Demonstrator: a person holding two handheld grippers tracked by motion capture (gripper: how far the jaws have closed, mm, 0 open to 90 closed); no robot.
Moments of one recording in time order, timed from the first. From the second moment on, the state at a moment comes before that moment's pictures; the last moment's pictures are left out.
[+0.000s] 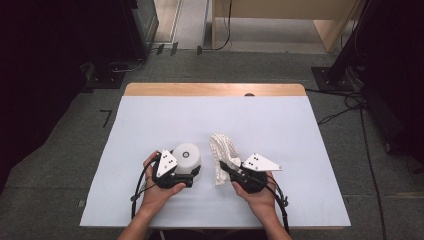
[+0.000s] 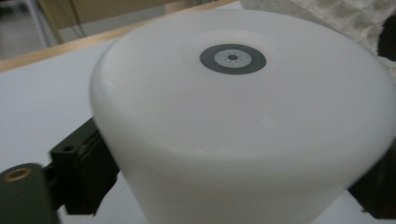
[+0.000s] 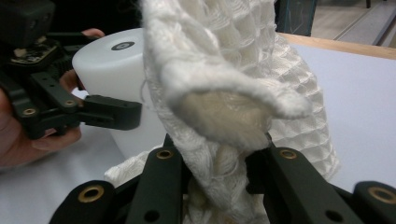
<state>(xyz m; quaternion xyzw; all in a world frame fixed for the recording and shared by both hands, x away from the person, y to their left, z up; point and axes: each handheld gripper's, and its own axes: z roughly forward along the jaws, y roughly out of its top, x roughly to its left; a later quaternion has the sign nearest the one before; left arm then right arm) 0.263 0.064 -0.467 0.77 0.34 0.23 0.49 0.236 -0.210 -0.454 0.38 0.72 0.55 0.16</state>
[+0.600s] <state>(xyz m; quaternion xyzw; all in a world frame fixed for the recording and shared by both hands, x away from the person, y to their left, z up) 0.269 0.082 -0.451 0.72 0.38 0.15 0.56 0.233 -0.206 -0.451 0.38 0.73 0.55 0.16</state>
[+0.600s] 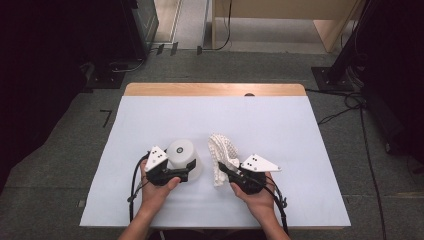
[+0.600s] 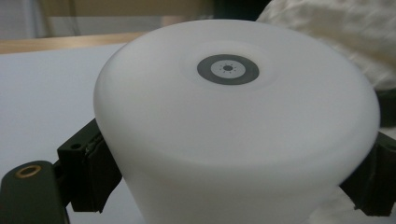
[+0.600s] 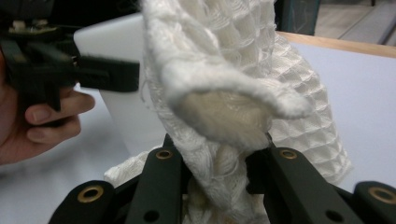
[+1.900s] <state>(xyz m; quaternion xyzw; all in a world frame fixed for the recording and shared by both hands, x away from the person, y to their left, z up) 0.266 0.078 -0.441 0.74 0.30 0.07 0.59 0.230 -0.185 -0.461 0.36 0.74 0.55 0.12</state>
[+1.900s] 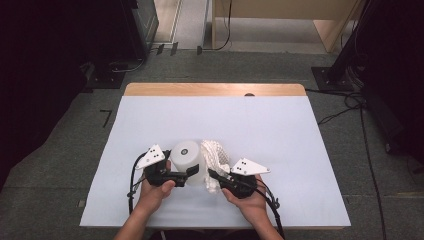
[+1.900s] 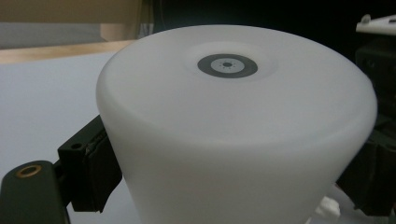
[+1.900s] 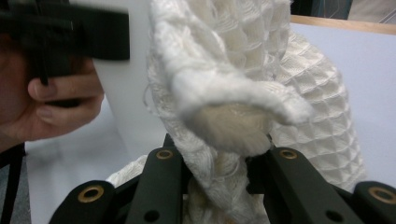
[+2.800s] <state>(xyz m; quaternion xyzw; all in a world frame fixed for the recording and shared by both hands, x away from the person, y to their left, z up) 0.265 0.075 -0.441 0.75 0.29 0.08 0.58 0.230 -0.184 -0.462 0.36 0.74 0.55 0.12</state>
